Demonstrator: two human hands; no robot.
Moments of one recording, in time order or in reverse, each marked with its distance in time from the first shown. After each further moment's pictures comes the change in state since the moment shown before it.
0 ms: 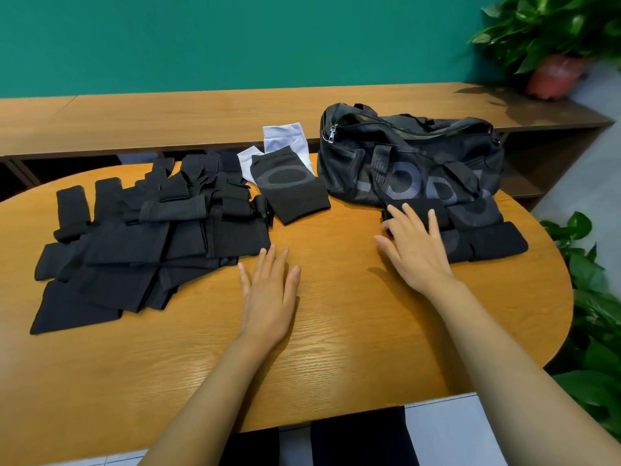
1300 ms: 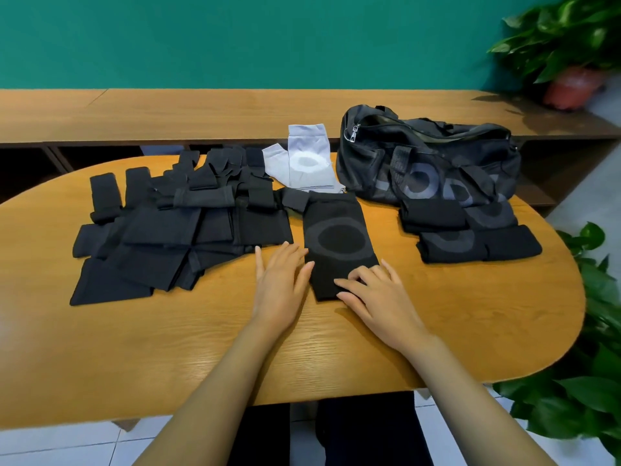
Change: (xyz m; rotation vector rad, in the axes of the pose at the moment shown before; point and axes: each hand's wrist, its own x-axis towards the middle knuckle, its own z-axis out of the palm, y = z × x) left_hand -0.006 -0.013 -0.014 0.057 0.087 0.077; right_hand -0.073 -0.091 0.027 0.155 -0.016 -0.285
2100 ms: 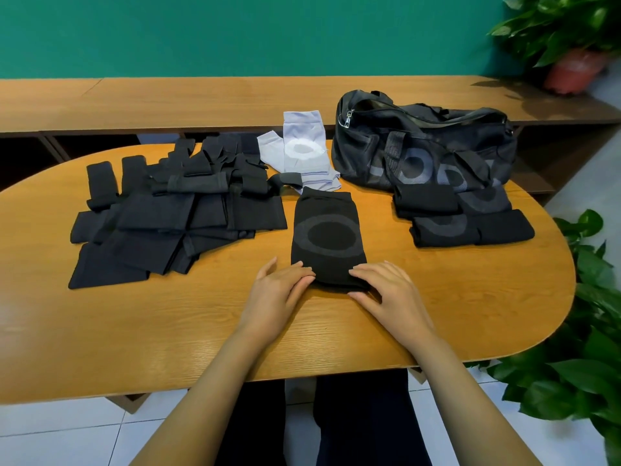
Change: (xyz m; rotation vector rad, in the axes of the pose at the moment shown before) left_hand -0.039 0.000 -0.004 -0.063 -0.063 0.206; right_hand -0.035 0.016 -0.001 0.179 0.164 0.047
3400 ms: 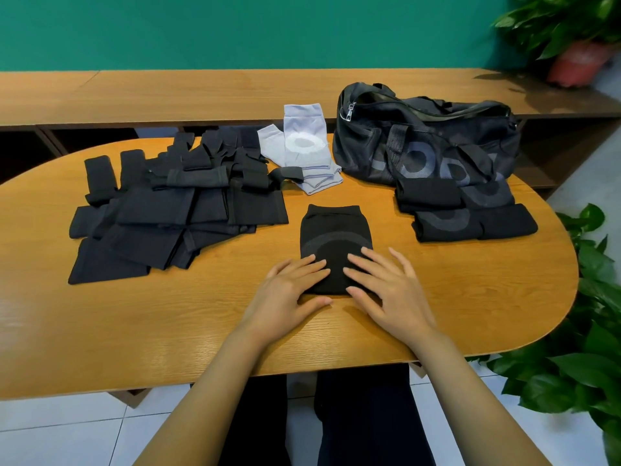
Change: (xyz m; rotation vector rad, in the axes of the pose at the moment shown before) left_hand 0.000 0.003 -0.001 0.106 -0.236 0.104; right_hand -0.002 -0.006 0.001 -0.092 -0.011 -0.088
